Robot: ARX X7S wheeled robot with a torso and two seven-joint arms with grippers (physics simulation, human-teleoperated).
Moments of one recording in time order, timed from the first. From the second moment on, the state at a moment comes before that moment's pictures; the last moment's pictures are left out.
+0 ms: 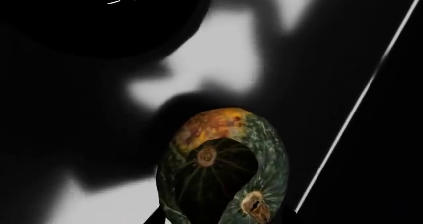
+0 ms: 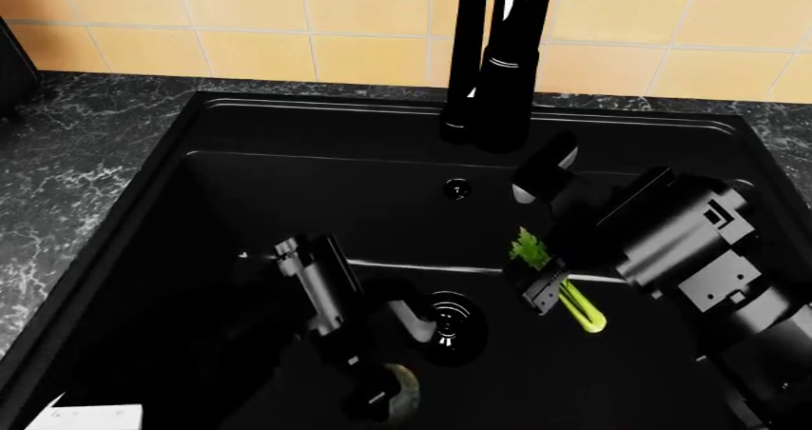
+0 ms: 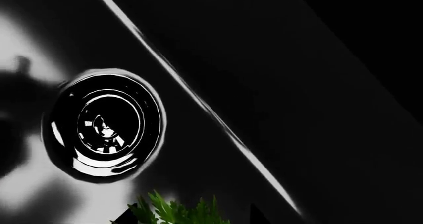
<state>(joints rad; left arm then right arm) -1.26 0.00 1.52 -0.97 -0.53 -0.98 1.08 1.24 0.47 -0.92 0.24 0.31 1.33 -0.59</state>
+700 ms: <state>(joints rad) -1.42 -0.16 1.39 -0.77 -0.66 -1.03 0.90 1.25 0.53 -0.89 0.14 0.31 1.41 -0.54</state>
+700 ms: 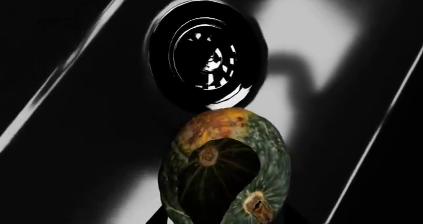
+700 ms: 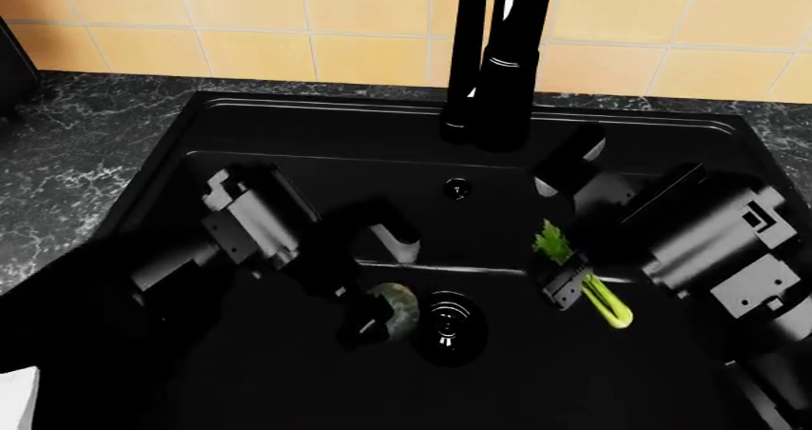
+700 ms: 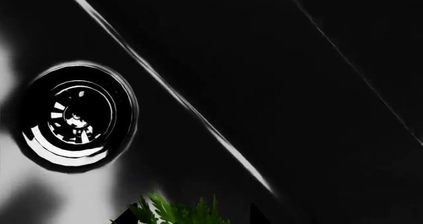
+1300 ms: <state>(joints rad) -1.47 -0.35 1.23 -0.50 -0.76 -1.12 0.72 1.21 0.60 -0.72 -0.04 0.32 1.50 -0.42</state>
